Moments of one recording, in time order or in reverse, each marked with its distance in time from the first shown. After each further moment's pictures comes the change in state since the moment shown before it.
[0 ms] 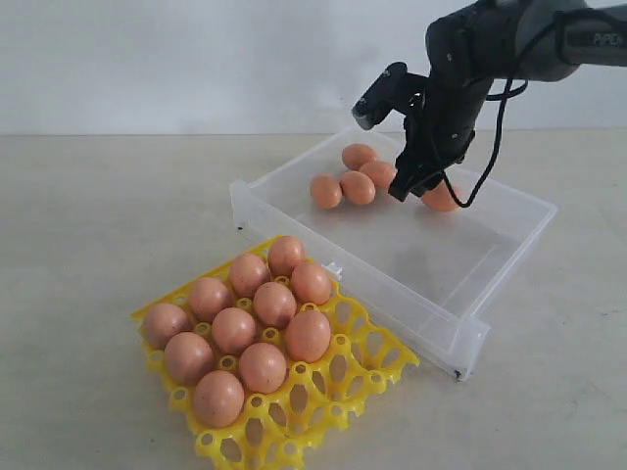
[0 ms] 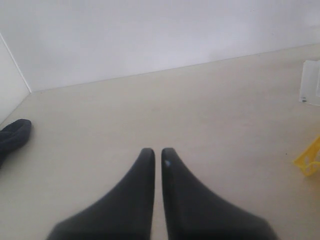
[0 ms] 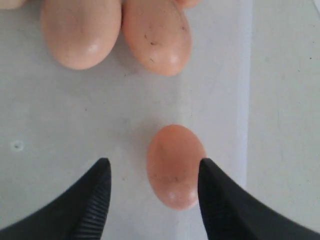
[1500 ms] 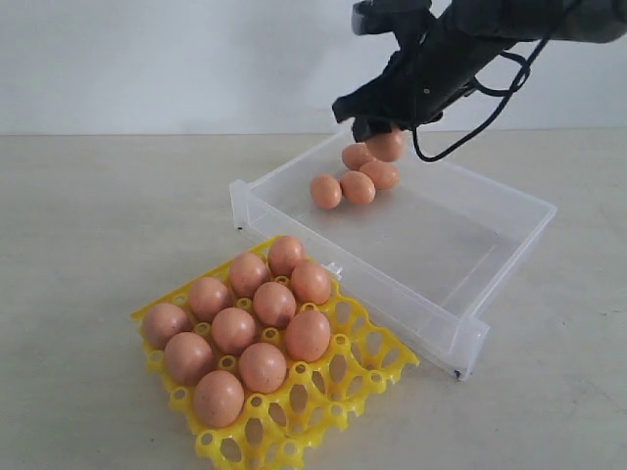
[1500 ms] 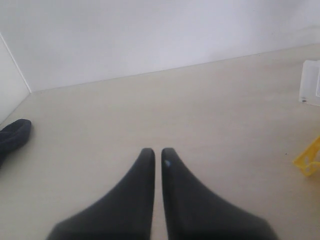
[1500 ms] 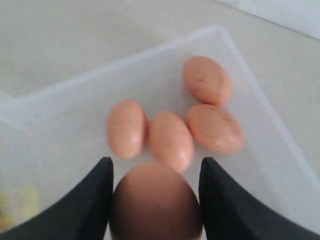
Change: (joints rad) left arm 0.000 0.000 0.000 0.000 0.000 0.000; right arm -0.006 -0.171 0.097 0.528 -0.182 0.159
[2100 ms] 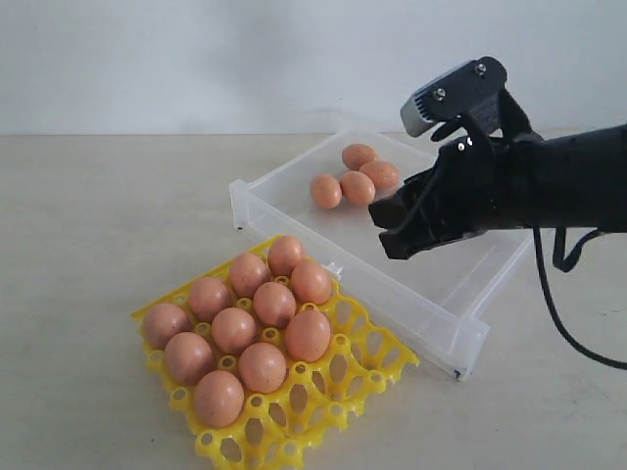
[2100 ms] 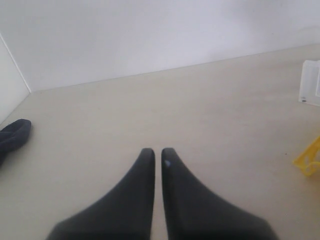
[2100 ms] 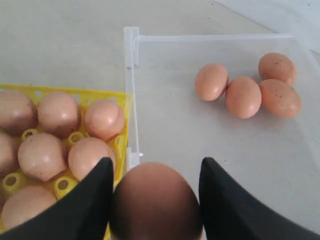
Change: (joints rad) left arm 0.000 0.000 0.000 0.000 0.000 0.000; right arm 0.057 -0.539 0.894 1.392 -0.342 -1.662
